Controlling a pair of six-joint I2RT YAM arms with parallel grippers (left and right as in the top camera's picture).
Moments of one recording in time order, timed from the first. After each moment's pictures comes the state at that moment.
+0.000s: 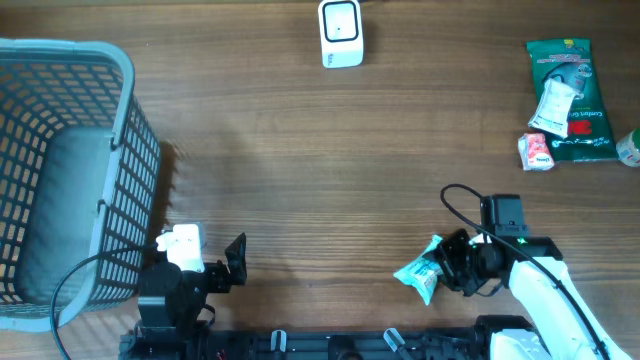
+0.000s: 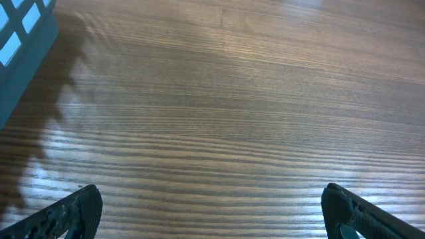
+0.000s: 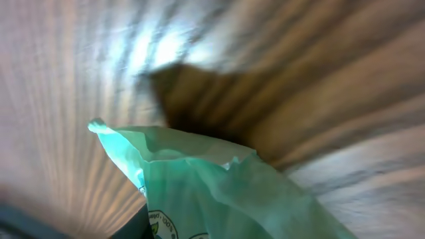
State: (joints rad) left arm -0.03 0.01 0.20 -0.78 0.14 -0.18; right arm -0.01 1.12 0.38 -0.70 -0.46 1.00
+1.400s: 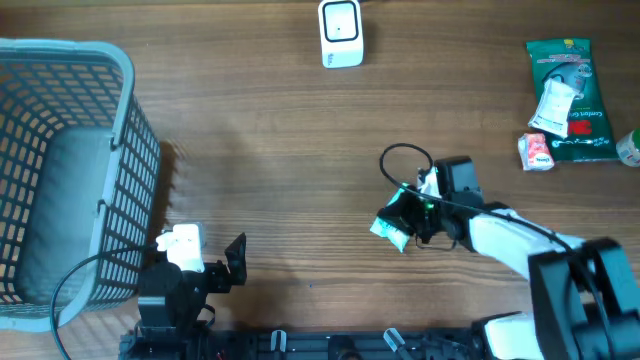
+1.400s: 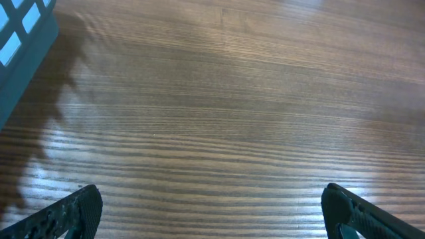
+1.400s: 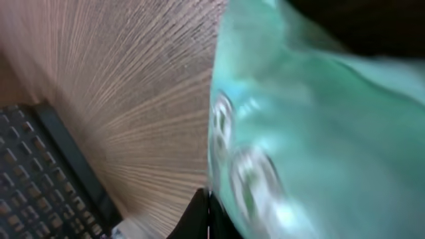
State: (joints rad) left arm -0.03 0.01 0.20 -0.78 0.14 -0.18; right arm 0.21 1.58 0.48 -0.05 -0.63 0.90
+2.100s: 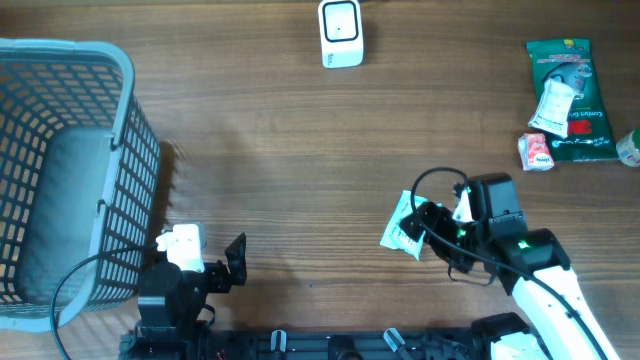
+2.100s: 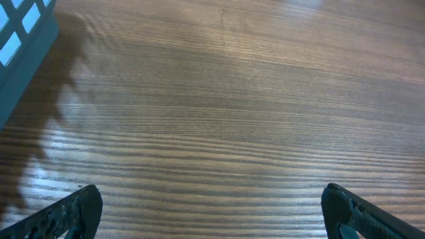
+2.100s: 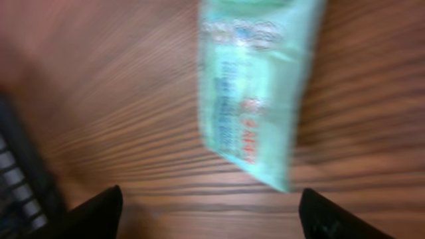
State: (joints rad) left arm -0.03 0.01 0.20 -0.78 0.14 -0.18; right arm 0.21 0.97 0.58 -0.80 -0.36 0.75
